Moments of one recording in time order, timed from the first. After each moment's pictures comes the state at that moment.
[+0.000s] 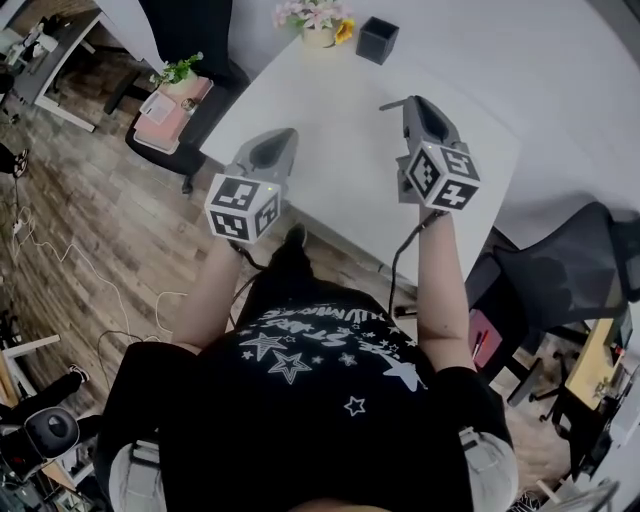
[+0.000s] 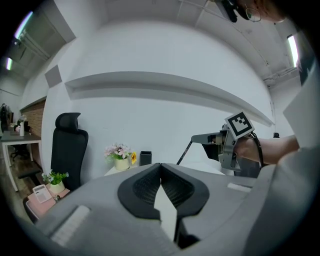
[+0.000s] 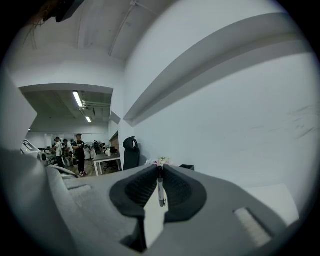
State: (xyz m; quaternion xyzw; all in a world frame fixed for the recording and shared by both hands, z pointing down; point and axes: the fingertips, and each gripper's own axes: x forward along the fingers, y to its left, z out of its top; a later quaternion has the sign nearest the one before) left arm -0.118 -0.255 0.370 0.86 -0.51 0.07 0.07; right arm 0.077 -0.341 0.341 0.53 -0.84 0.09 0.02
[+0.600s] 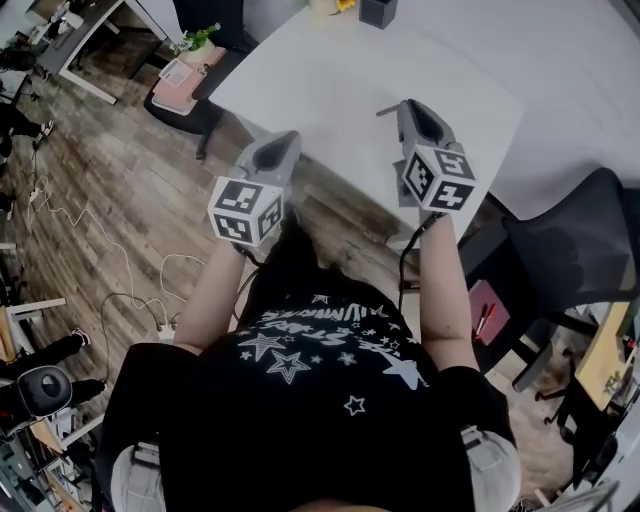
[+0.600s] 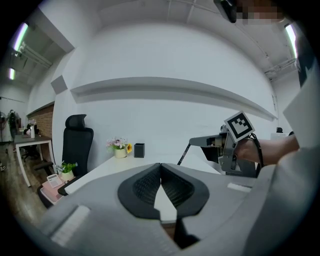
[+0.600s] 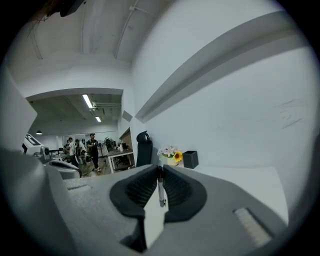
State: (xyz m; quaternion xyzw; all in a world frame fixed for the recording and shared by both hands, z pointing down) left arm -0.061 -0.106 0.390 0.84 -0.54 0.10 0.07; right arm 0.114 -0.202 0.383 0.48 -0.87 0.11 0.03
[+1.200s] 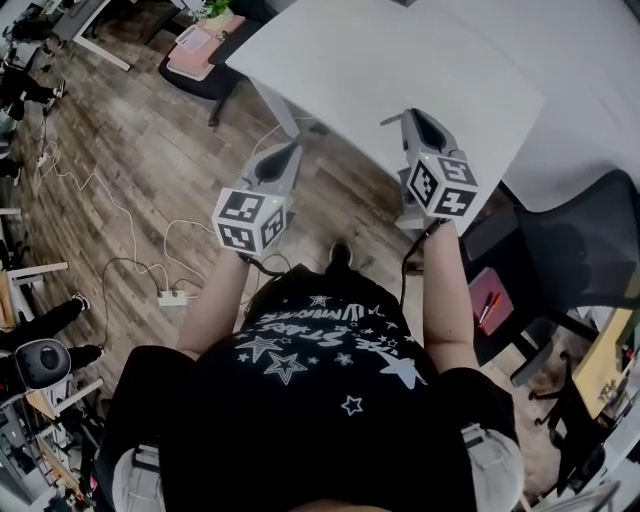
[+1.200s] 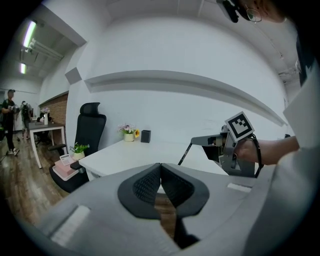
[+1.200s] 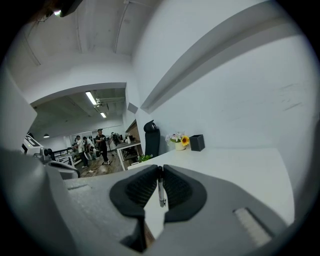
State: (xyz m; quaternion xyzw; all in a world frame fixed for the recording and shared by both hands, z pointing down) left arm -0.076 -0.025 0.433 0.80 -0.57 0.12 0.13; right arm 0.101 -0.143 0.433 0.44 -0.88 0.15 0.07
